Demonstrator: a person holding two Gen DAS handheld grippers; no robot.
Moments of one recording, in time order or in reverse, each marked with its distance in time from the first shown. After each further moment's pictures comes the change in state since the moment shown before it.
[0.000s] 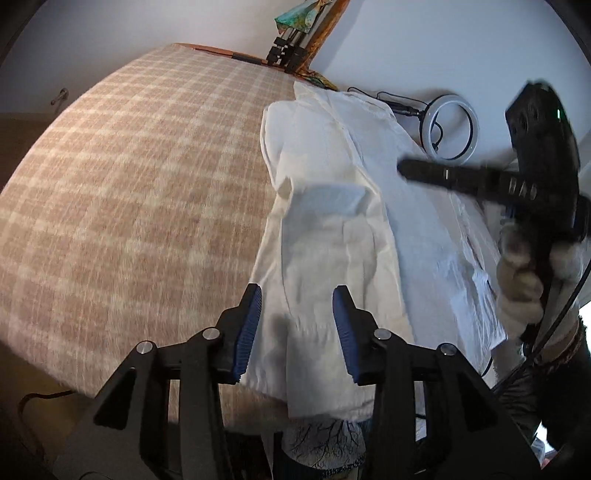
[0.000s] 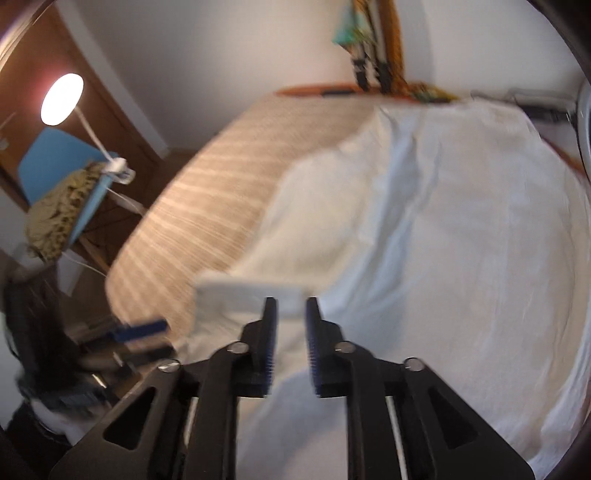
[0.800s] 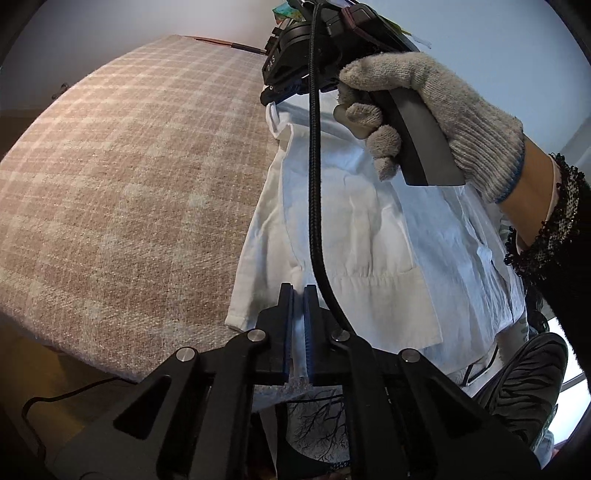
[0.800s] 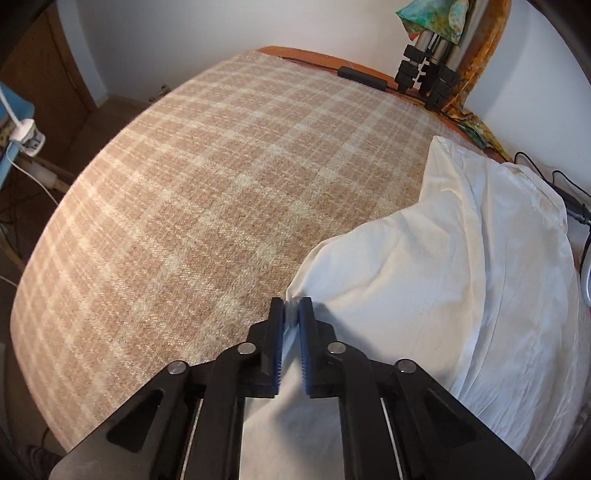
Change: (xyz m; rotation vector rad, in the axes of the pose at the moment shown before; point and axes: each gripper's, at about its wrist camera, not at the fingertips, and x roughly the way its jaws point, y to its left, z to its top) left arm 0.004 0.000 -0.036 0.011 -0.016 -0.003; right arm 0.156 0.039 0.099 -0.115 0.197 -0.342
